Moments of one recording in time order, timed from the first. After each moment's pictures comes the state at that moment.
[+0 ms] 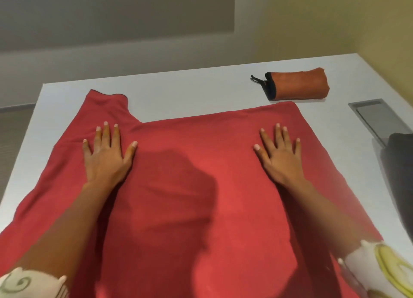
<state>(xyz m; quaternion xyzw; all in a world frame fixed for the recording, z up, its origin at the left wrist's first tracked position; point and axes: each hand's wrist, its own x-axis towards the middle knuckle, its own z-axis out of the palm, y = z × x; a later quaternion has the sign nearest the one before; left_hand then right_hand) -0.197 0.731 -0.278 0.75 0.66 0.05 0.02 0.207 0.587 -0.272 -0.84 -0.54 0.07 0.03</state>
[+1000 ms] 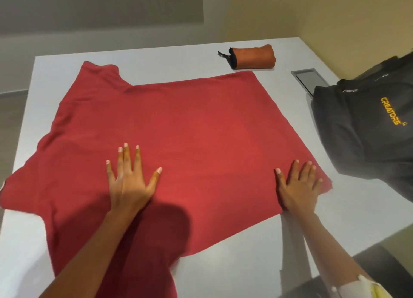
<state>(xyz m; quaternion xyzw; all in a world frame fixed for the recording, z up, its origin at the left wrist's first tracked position) -0.211 0.485 -0.285 0.80 0.59 0.11 0.01 0.152 0.293 -0.266 -0.95 -0.29 0.06 0.02</state>
